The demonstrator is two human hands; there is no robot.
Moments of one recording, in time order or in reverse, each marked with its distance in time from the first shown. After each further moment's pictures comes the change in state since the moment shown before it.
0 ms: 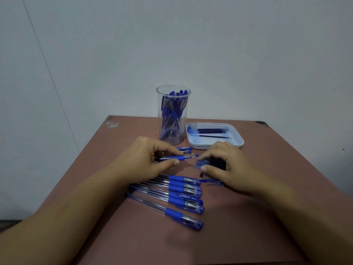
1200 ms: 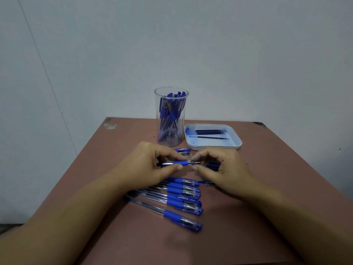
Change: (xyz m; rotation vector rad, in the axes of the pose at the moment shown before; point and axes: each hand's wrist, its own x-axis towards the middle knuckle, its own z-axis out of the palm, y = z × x) left_hand -0.002 0.010 0.007 0.001 -0.019 0.058; right_hand 0.001 -0.029 0.008 0.257 0.133 -0.029
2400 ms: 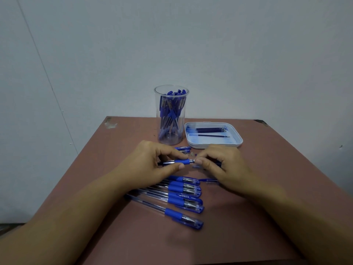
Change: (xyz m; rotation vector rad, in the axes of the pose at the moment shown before) left_hand 0.000 0.005 0.001 -0.006 0.006 -0.010; right_hand 0.002 0.013 -0.002 -0.161 -0.002 -0.099
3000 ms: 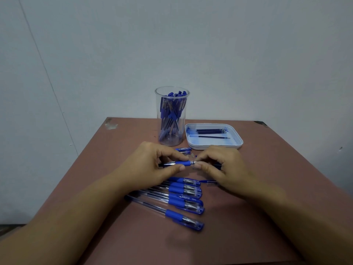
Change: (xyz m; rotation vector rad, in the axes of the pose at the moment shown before) left_hand 0.000 -0.003 0.000 -0.011 0.006 -0.011; right_hand 0.001 -0.002 0.000 -0.017 0.003 -0.043
